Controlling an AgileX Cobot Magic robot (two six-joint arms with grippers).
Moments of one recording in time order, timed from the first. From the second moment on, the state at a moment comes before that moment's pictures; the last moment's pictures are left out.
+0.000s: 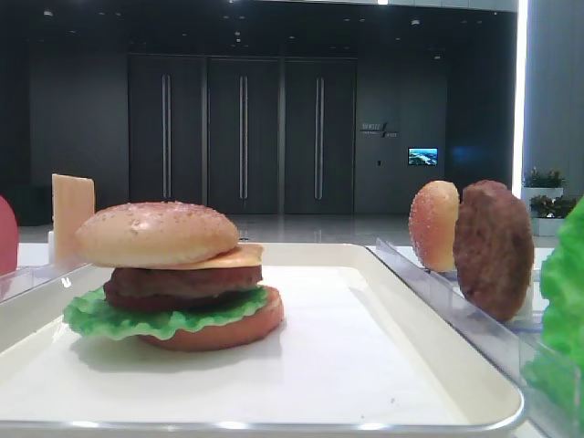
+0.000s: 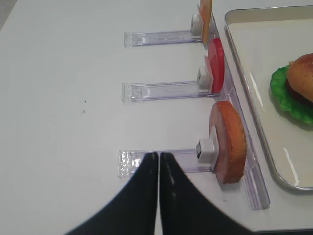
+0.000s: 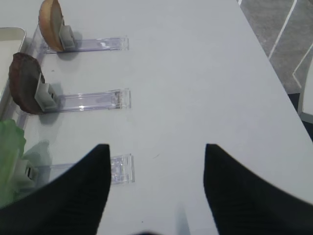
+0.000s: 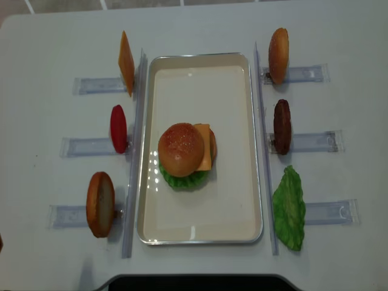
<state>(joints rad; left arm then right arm) 0.08 -0.02 -0.47 -0.03 1.11 0.10 -0.05 -0.01 -0.51 0.02 1.14 -0.04</state>
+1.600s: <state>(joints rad) 0.08 -0.02 -0.47 -0.03 1.11 0.10 -0.05 -0.01 -0.51 0.02 1.14 -0.04</state>
